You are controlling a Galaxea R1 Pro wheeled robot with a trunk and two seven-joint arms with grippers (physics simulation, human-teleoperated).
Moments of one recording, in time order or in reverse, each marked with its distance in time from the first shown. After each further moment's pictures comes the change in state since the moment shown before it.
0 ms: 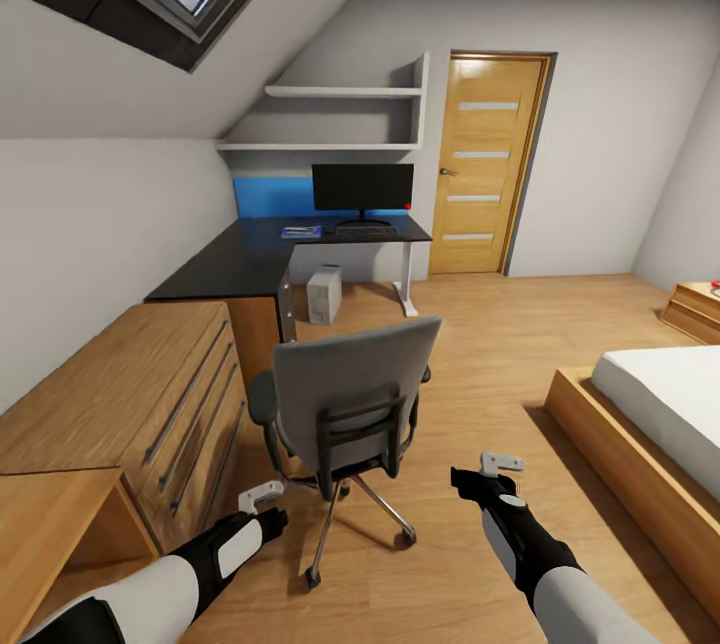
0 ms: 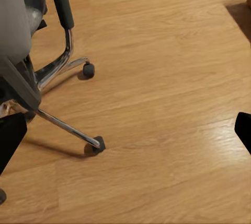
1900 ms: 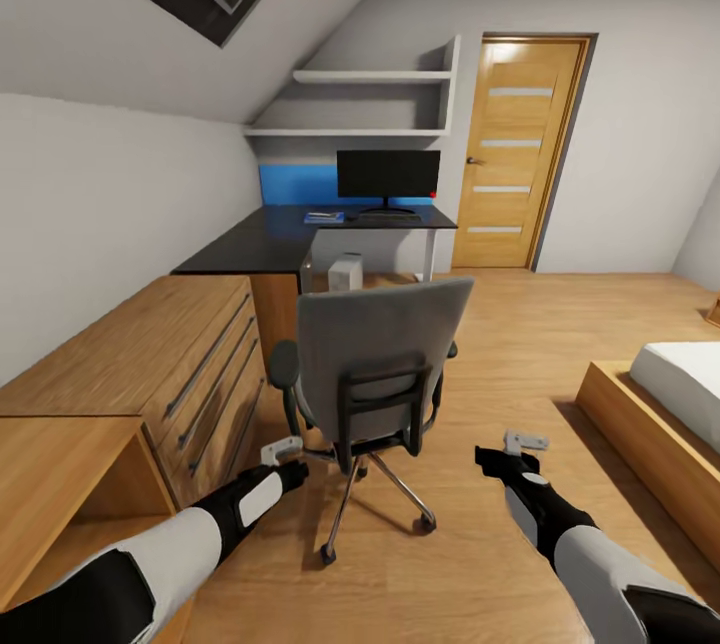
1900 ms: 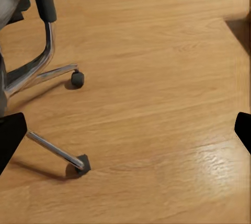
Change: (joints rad) left arm -0.119 -0.046 0.001 -0.013 -0.013 0.014 -0.013; right arm -0.137 -0.098 -0.001 0.183 -0.002 -0.102 0.000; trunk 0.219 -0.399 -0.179
